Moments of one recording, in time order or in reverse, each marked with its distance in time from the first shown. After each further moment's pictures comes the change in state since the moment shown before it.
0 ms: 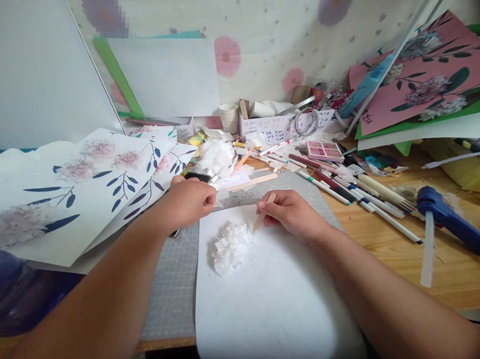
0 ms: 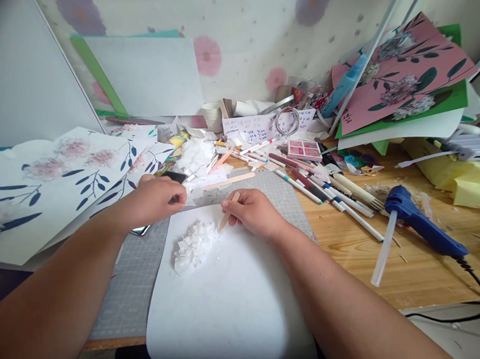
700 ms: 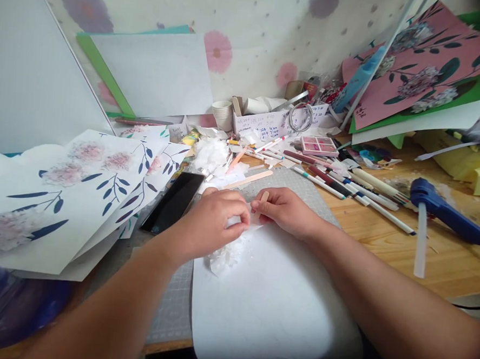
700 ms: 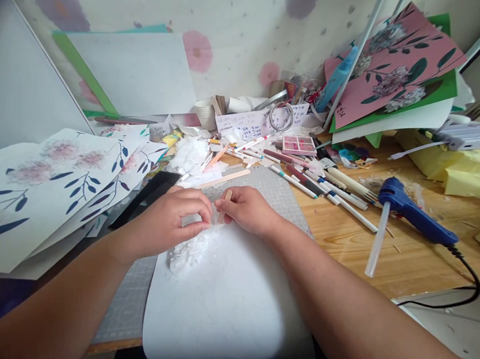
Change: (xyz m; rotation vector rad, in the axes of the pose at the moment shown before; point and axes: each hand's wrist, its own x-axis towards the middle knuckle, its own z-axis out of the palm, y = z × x) left_hand -0.015 0.059 0.002 -0.351 0.073 0.367; right_hand 0.002 -0.002 0.001 -0.014 -0.021 -0.071
